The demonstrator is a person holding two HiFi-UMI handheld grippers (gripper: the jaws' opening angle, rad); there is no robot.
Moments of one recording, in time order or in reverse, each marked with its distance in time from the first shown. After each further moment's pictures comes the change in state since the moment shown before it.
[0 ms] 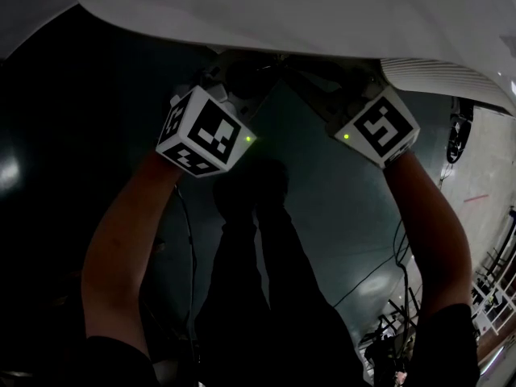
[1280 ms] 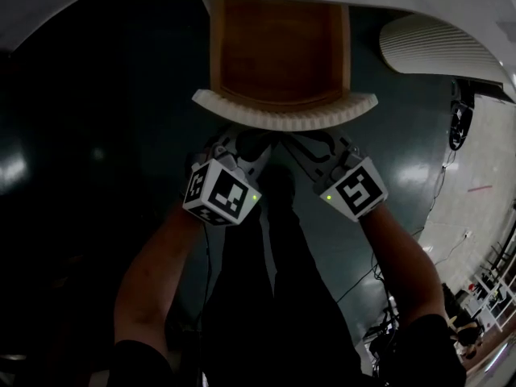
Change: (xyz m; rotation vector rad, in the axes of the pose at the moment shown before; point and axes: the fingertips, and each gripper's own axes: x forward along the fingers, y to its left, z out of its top) left arm -0.063 -0.180 -0.028 -0.168 0.043 -0.065; right arm -0.056 0.182 -0.029 0.189 0.075 -0.003
